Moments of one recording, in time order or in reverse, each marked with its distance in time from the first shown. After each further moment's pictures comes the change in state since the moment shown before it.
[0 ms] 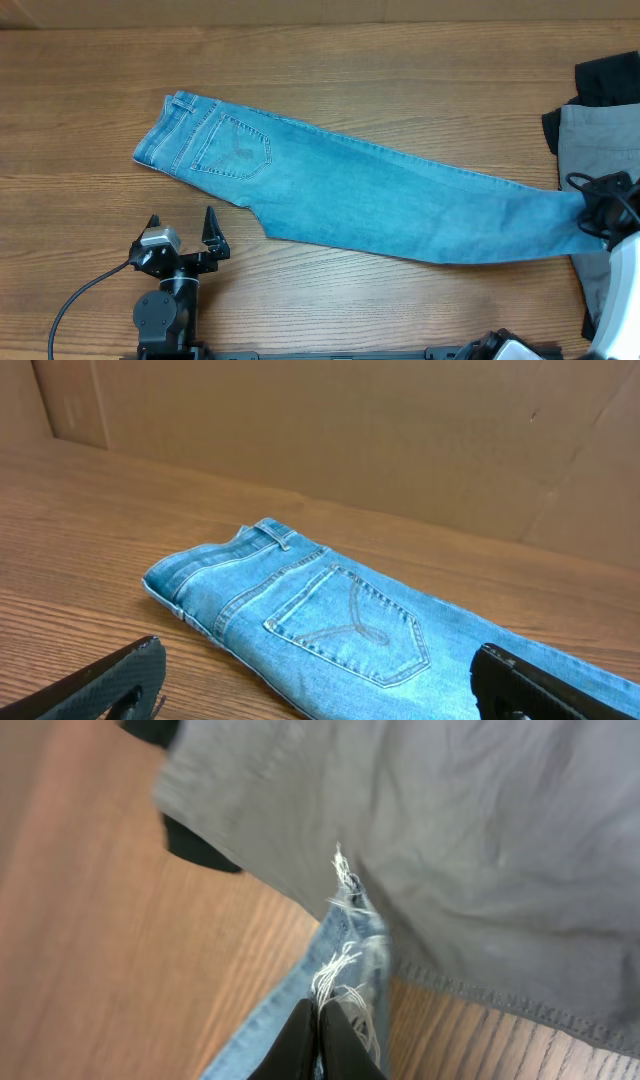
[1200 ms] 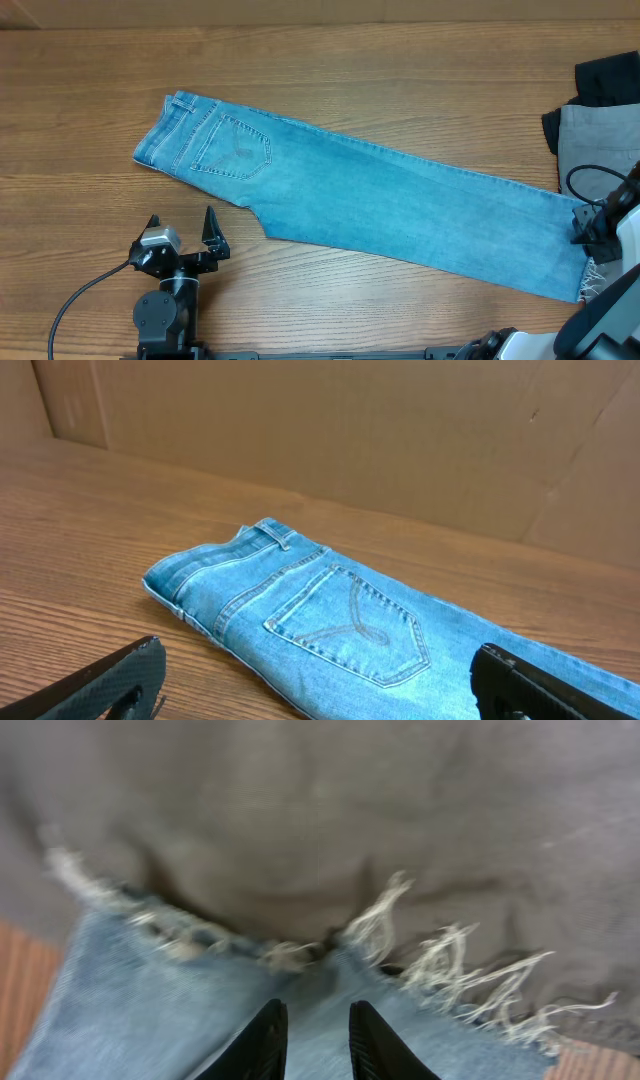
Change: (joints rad) left arm 0.000 0.000 0.000 0.000 0.000 0.000; right arm -0.058 0.328 -0.002 -0.079 0.176 0.039
